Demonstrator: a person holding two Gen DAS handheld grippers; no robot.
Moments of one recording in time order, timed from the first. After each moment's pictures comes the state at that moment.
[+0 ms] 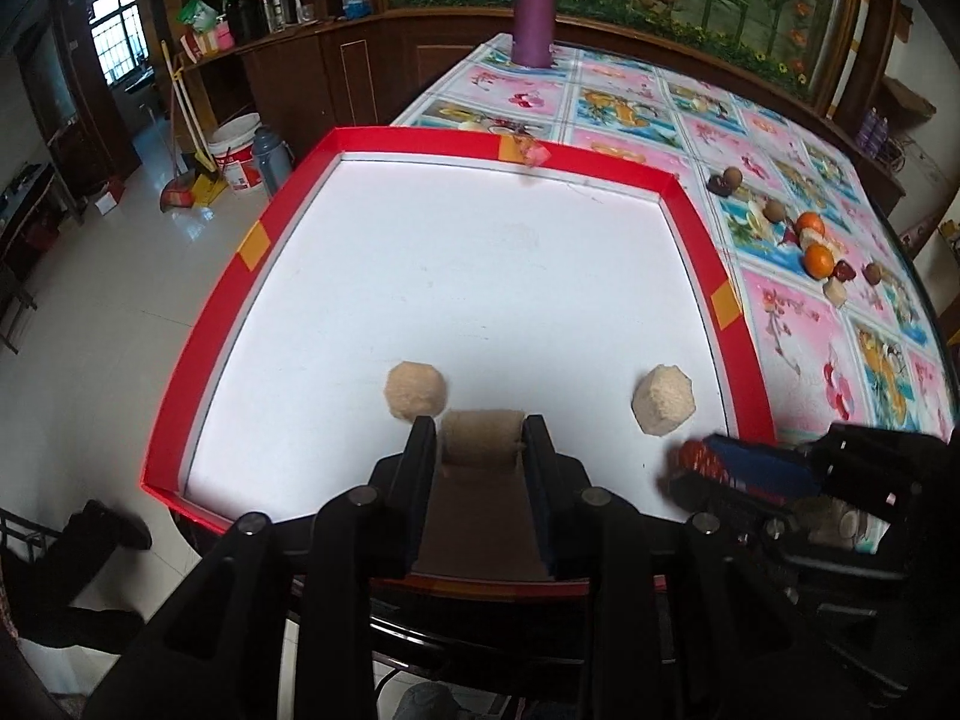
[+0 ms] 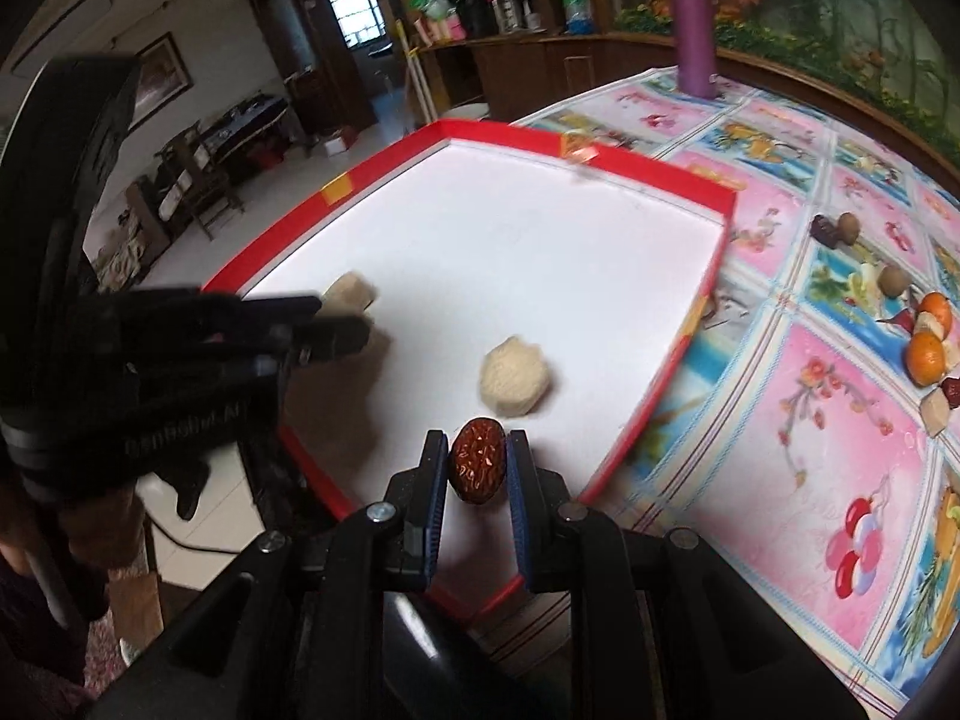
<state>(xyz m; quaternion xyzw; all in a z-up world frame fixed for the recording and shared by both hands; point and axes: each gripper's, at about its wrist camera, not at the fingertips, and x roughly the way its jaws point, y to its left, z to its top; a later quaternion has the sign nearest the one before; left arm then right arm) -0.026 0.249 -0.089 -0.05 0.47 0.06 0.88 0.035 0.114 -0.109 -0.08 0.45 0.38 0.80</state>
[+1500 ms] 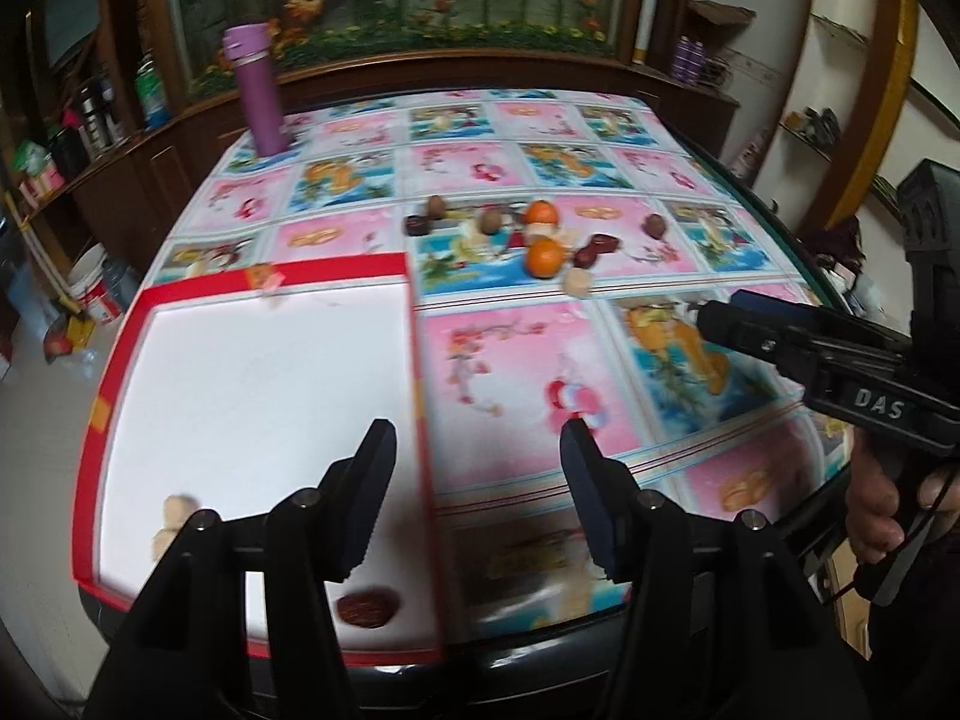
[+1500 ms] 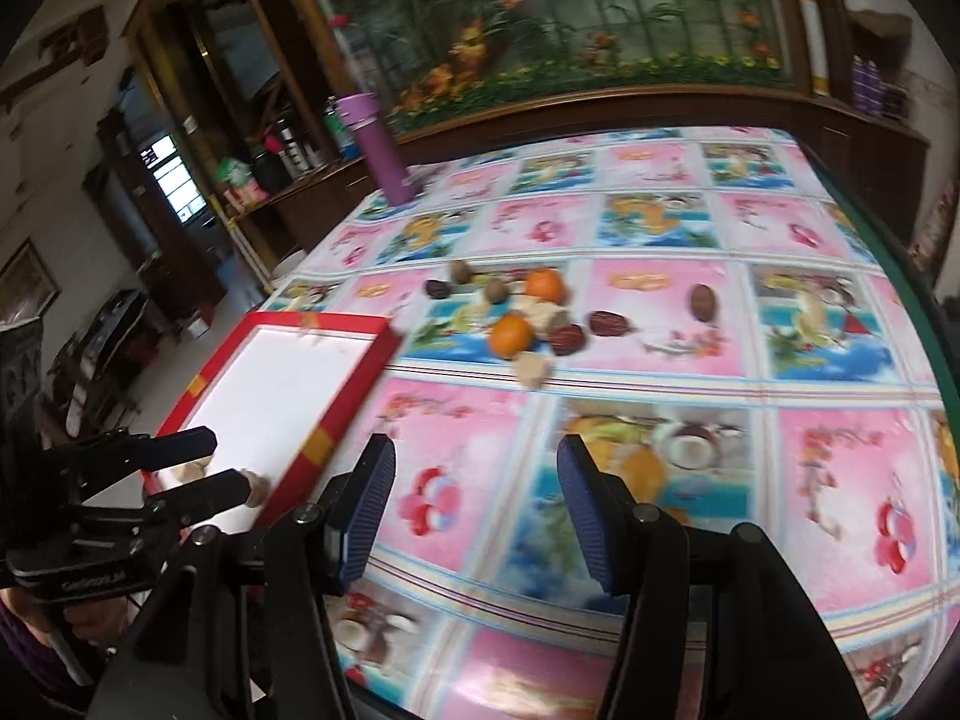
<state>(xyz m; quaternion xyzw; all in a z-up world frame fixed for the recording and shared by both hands) -0.008 0.080 -0.039 0.05 0.44 -0.14 0.89 0.050 -0.112 -0.056 0.09 0.39 0.18 0.90</state>
